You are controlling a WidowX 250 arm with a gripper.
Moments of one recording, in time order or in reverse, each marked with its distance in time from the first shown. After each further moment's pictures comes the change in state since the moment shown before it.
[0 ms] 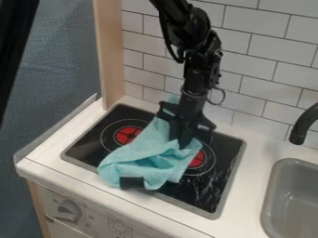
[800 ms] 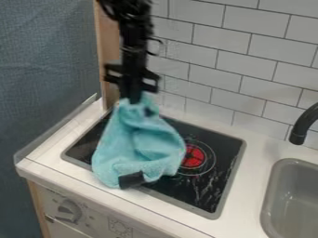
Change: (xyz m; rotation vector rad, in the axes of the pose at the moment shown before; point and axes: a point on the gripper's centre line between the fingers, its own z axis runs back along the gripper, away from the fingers) arm -0.004 0.122 0.030 -0.055 -0.027 0.203
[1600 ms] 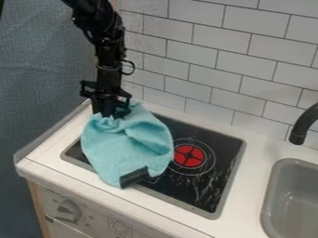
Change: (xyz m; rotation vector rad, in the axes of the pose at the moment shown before) arm 0.004 0.046 -0.052 0.051 0.111 -0.016
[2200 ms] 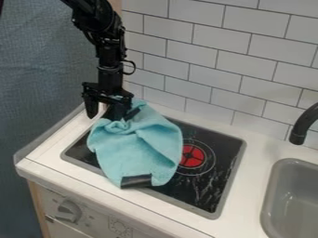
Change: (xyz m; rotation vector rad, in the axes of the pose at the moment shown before) arm 0.000 -0.005 0.000 -0.038 0.000 0.009
